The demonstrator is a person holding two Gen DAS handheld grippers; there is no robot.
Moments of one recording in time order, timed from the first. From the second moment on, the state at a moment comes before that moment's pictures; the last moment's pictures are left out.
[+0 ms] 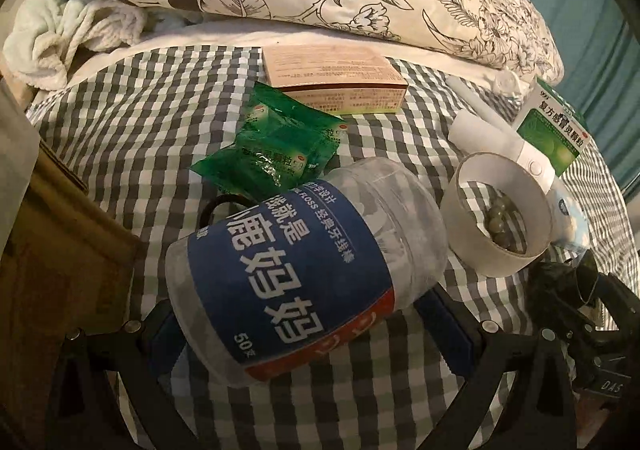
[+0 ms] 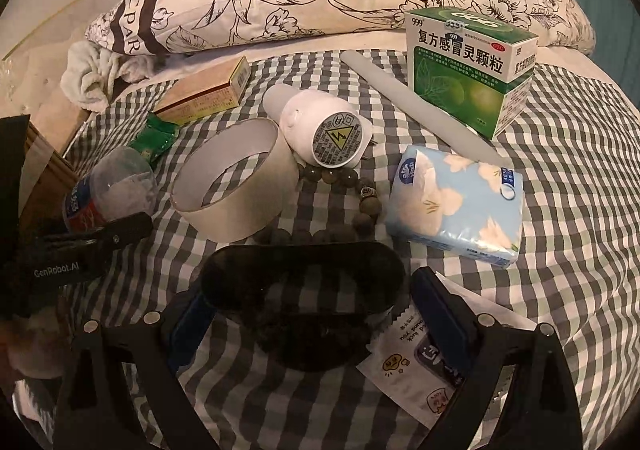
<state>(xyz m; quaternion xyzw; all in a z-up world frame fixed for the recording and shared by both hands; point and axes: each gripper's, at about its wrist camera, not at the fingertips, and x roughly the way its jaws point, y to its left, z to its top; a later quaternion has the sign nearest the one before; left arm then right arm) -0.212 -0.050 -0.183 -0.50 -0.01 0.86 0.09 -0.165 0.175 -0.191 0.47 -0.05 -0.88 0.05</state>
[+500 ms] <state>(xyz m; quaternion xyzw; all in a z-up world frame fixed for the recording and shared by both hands) -0.179 -0.028 -0.168 -0.52 -0.10 0.84 0.13 -0.161 0.179 -0.191 0.47 -0.05 -0.88 0.05</state>
